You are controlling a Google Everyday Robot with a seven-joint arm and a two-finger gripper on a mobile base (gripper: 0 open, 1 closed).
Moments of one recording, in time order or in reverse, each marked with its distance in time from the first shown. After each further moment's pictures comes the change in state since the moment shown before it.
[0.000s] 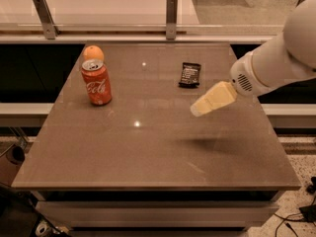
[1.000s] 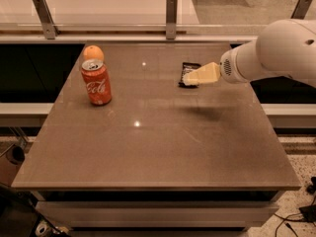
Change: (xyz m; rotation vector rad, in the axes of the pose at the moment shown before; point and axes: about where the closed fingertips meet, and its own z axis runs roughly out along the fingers) arm -0.041 -0.064 0.063 0.111 -0.165 0.353
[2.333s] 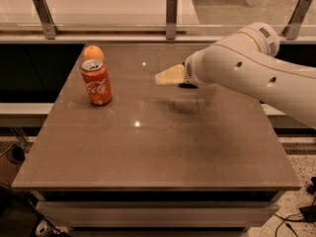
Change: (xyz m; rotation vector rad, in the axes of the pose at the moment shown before) arm -0.018 0.051 0.044 0.073 -0.038 0.036
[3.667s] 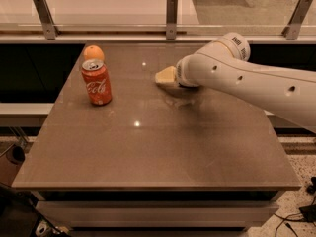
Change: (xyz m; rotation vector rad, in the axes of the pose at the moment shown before) arm 0.003 0.002 0.076 -0.002 0.025 0.131
